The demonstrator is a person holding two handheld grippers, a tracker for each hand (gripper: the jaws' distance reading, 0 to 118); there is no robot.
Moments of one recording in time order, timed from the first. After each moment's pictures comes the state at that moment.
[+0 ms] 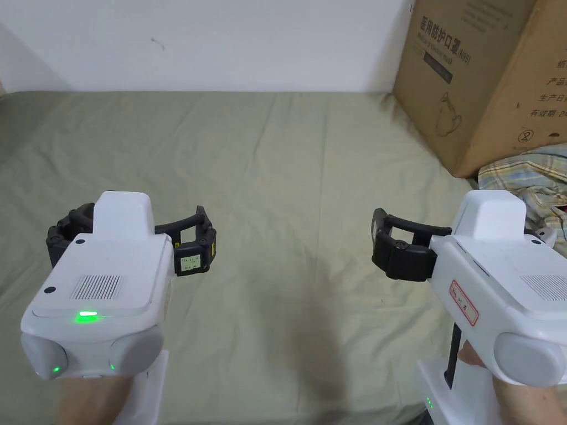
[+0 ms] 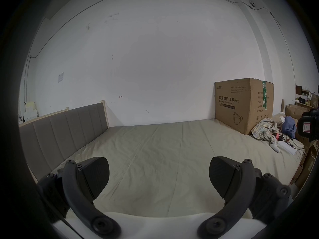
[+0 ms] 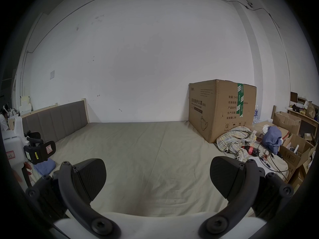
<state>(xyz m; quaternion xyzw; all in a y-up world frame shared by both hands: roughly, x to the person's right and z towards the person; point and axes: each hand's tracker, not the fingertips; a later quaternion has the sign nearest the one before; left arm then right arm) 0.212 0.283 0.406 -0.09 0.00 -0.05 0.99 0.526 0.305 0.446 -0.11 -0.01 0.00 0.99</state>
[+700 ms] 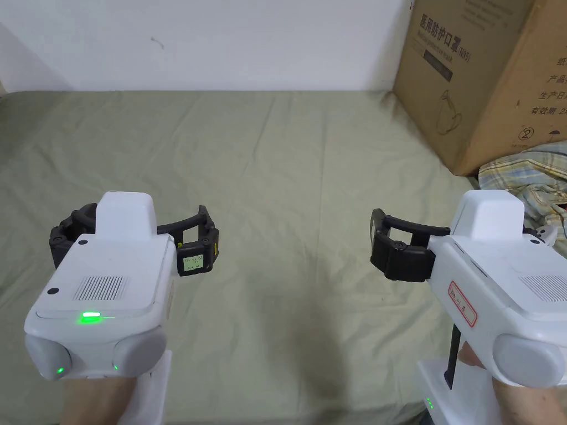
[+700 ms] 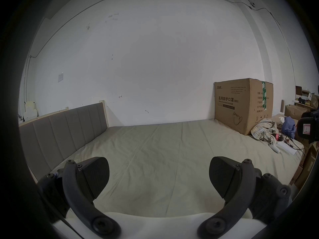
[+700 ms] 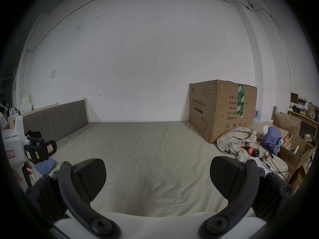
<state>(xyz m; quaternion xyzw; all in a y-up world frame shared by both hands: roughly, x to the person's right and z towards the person) 0.215 0.283 0.408 -0.09 0.00 -0.04 0.99 0.524 0.305 0.448 -0.11 -0.01 0.00 0.99</state>
